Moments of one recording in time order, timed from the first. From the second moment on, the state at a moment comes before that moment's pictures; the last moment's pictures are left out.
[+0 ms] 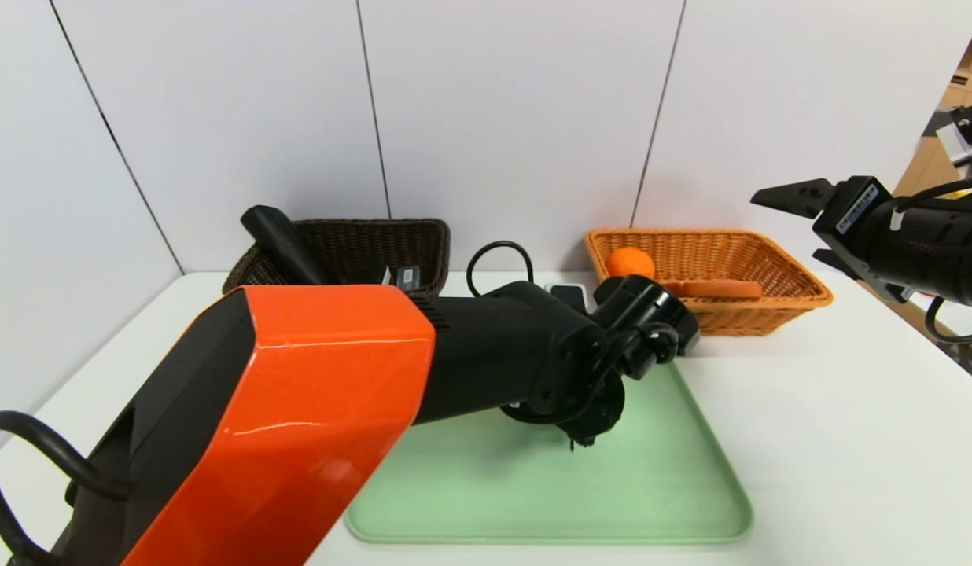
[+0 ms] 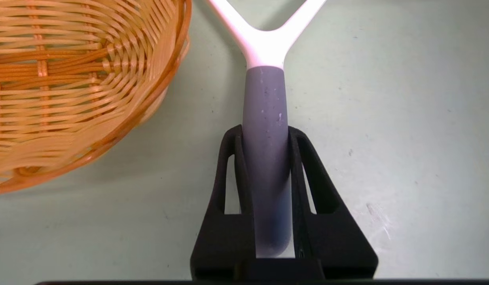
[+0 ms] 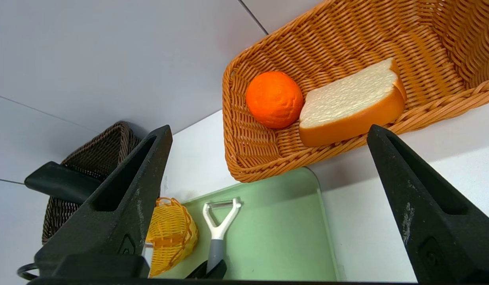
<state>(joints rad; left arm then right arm) -0.98 2.34 -1.99 0.57 0.51 -0.70 0.17 1.43 -0.96 -0.22 -0.04 0.65</state>
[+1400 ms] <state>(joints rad) -0.54 1.89 -1.98 0.57 0.34 -0.55 0.12 1.48 -0.96 -0.30 0.00 0.64</state>
